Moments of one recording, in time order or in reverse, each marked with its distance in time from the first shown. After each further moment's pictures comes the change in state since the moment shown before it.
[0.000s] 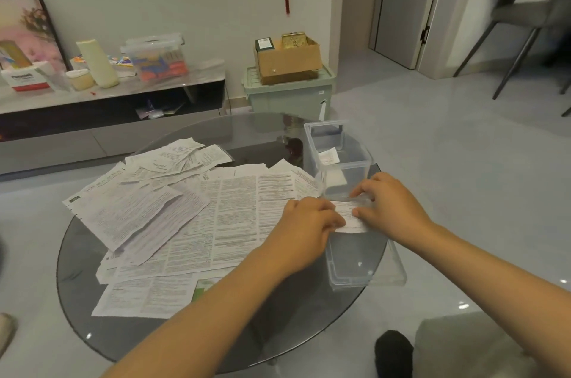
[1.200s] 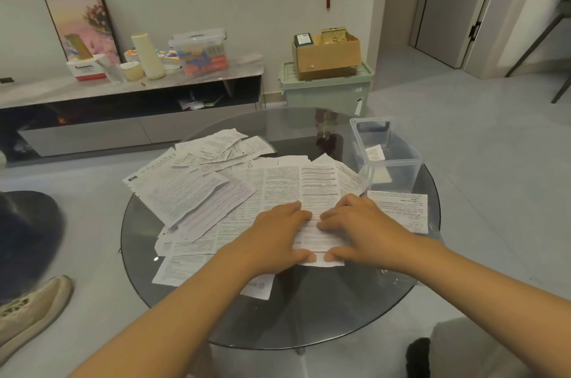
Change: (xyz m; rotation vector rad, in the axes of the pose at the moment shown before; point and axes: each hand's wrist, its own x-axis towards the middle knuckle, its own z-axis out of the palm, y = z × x) left_hand -0.069 -0.045 -0.054 0.139 -0.274 -0.264; right_hand -0.012 -0.078 0.037 -0.189 -0.263 -0.552
